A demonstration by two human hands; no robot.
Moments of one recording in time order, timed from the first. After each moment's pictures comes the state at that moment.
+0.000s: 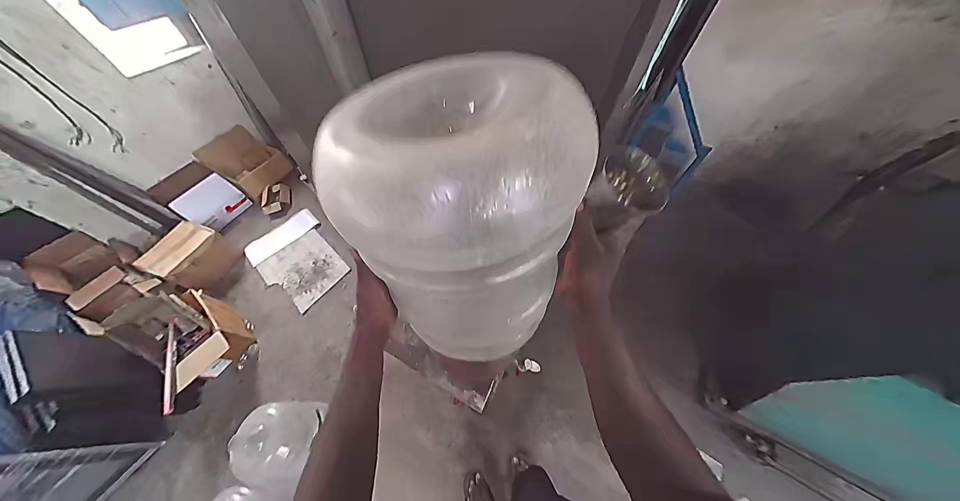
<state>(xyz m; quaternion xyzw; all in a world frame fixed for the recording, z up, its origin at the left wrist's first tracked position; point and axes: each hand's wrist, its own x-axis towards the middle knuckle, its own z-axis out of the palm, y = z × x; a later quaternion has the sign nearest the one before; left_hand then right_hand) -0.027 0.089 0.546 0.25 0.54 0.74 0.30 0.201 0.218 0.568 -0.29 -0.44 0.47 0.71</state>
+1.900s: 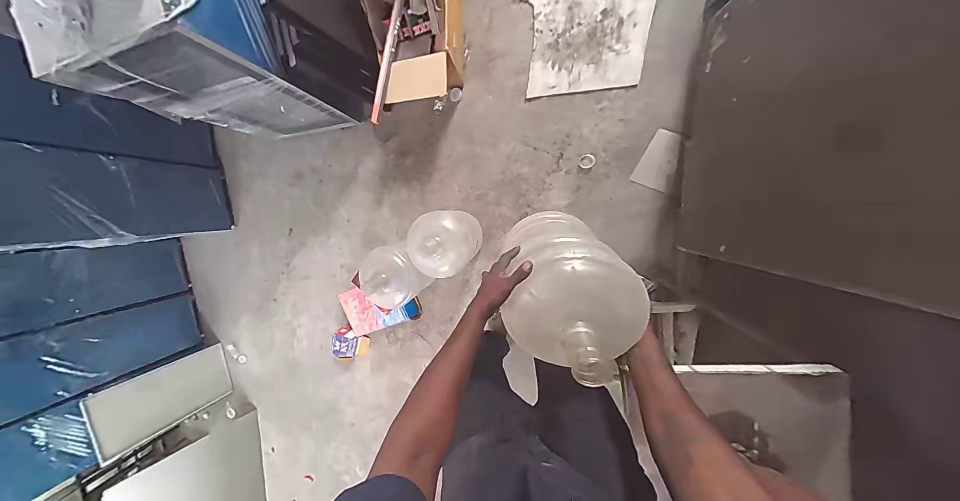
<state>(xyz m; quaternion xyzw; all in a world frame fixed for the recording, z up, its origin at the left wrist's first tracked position) -0.496 -0.130 0.131 -0.11 0.73 0.46 0.49 -0.432 0.115 0.252 -0.68 -0.43 0.58 -0.15</state>
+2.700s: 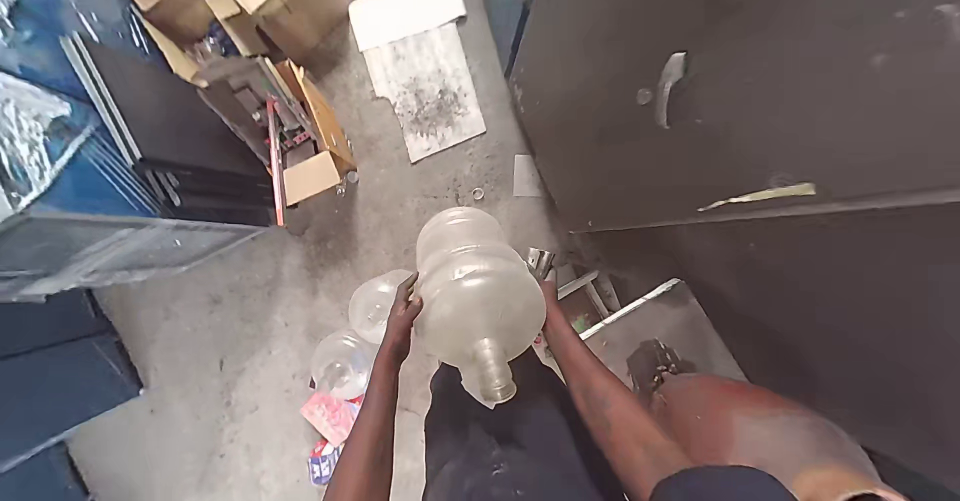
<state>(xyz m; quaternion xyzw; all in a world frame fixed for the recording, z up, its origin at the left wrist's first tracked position) -0.554 -0.146 0.201 0.01 0.69 0.58 0.43 -0.396 0.135 0.132 -0.65 -0.55 0.53 0.02</state>
